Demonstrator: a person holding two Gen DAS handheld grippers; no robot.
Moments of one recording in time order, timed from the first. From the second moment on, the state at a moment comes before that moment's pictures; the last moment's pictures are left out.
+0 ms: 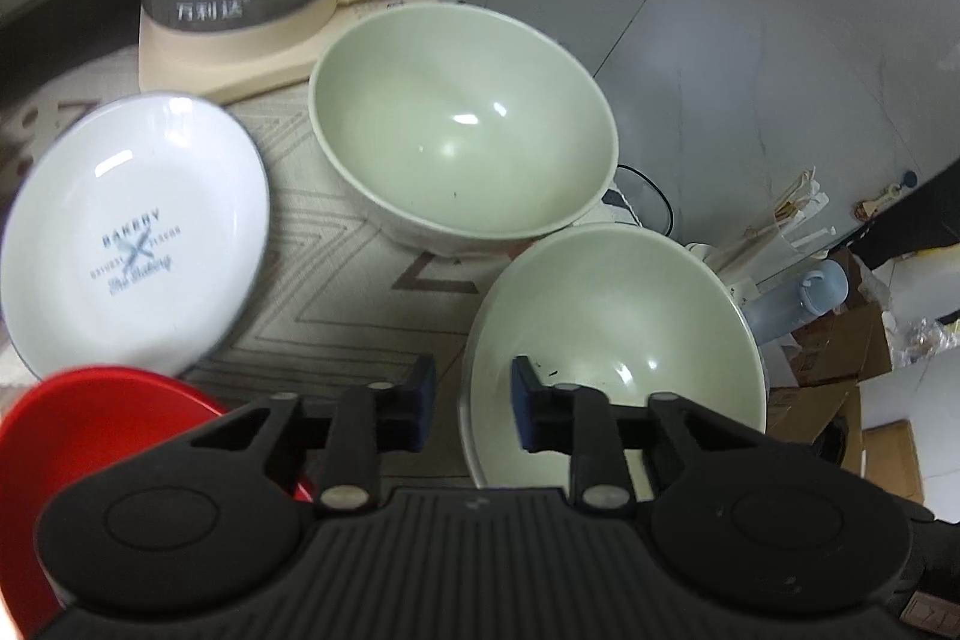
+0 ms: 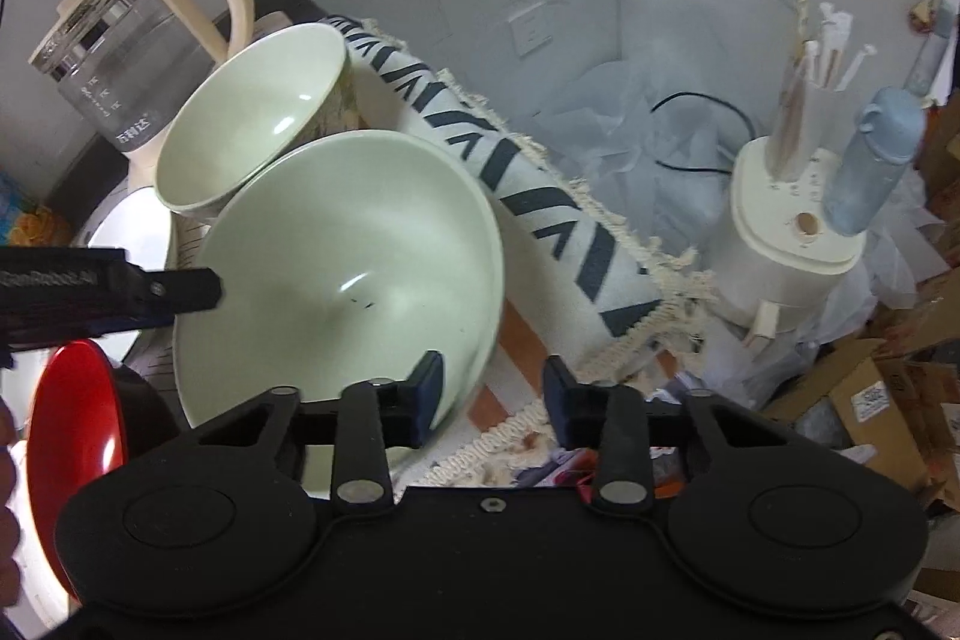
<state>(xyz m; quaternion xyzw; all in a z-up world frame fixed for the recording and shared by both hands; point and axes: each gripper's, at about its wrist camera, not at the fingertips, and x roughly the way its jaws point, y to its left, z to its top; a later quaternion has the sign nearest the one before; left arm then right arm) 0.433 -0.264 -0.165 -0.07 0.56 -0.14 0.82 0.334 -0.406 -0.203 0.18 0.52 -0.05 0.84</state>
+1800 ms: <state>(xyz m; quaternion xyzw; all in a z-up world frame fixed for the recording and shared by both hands) 0.341 -0.116 -0.065 -0.15 0.46 -0.05 0.87 0.317 -0.289 -0.100 0.12 0.42 0.08 0.90</state>
